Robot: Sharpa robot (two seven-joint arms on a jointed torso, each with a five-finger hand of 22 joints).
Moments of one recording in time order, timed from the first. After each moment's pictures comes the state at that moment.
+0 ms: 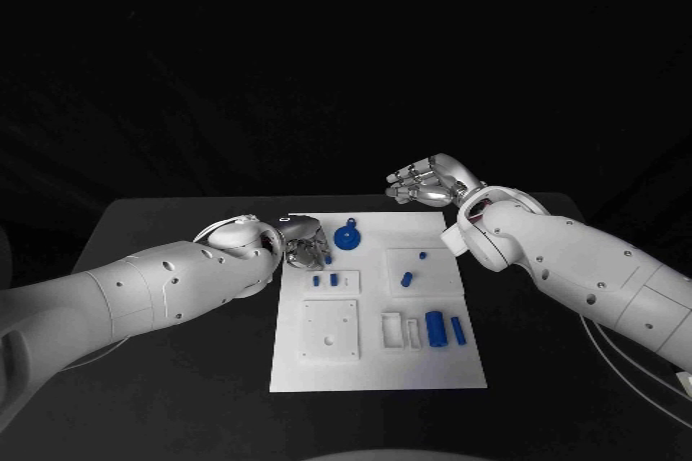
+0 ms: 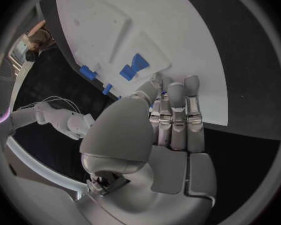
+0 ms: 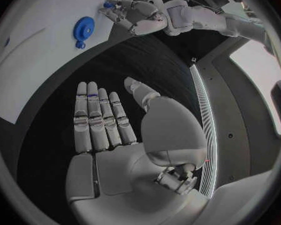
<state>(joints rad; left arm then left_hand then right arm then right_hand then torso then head) 1.20 -0.54 -0.16 1.09 -1.44 -0.17 -0.01 1.46 -0.04 0.21 -0.12 0.06 1.05 0.09 0.07 0.07 1.38 0.00 0.06 0.07 1.24 -0.05 1.12 0.53 0.07 1.20 -0.07 0.41 1.31 1.00 -0.61 0.34 1.21 -1.03 -0.28 0.07 1.20 -0.08 0.41 -0.15 0.25 0.98 0.17 0.06 0.08 1.05 0.15 0.07 0.06 1.15 0.13 0.06 0.07 0.12 1.06 0.13 0.07 0.07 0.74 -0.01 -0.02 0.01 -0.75</state>
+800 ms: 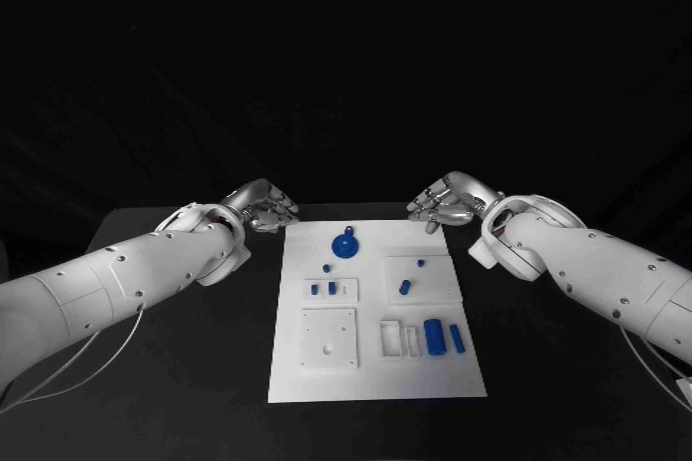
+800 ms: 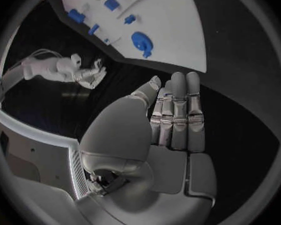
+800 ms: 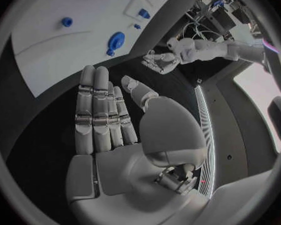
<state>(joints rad) 1.21 -0.64 -0.05 1.07 -1.01 -0.40 0.10 1.39 0.00 0.26 -0.03 0.08 1.06 0.12 0.06 0.07 1.26 0.06 0.06 0.06 1.22 -0.01 0.80 0.41 0.07 1.20 -0.03 0.21 1.20 0.99 -0.71 0.34 1.21 -1.24 -0.15 0.07 1.23 -0.07 0.40 -0.21 0.23 1.13 0.11 0.07 0.09 1.26 0.06 0.06 0.06 1.47 -0.02 0.26 0.24 0.14 1.40 -0.01 0.25 0.15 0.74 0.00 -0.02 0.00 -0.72</state>
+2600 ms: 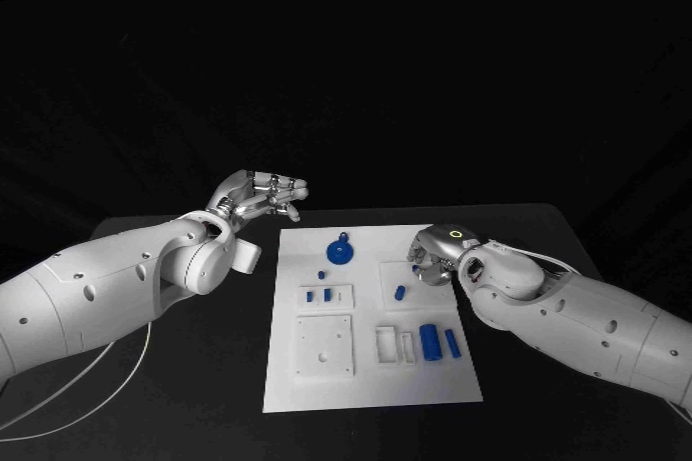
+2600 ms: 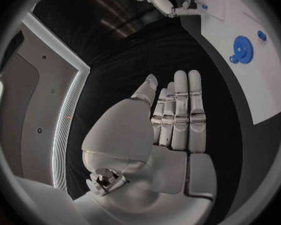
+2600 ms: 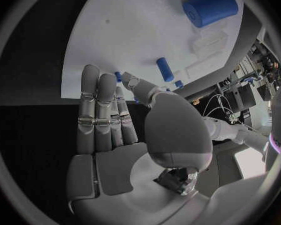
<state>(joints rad) 1.22 -0.74 -0.03 1.27 -0.28 -0.26 0.38 1.39 0.03 0.04 -0.02 0.06 1.06 0.12 0.07 0.07 1.21 0.09 0.06 0.06 1.25 0.02 0.50 0.38 0.07 1.22 0.00 0.07 0.91 0.93 -0.70 0.20 1.31 -1.90 -0.23 -0.22 1.22 -0.20 0.68 -0.21 0.05 1.14 0.10 0.07 0.07 1.25 0.06 0.06 0.06 1.43 -0.03 0.76 0.61 0.14 1.33 -0.05 0.60 0.66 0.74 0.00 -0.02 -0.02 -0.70</state>
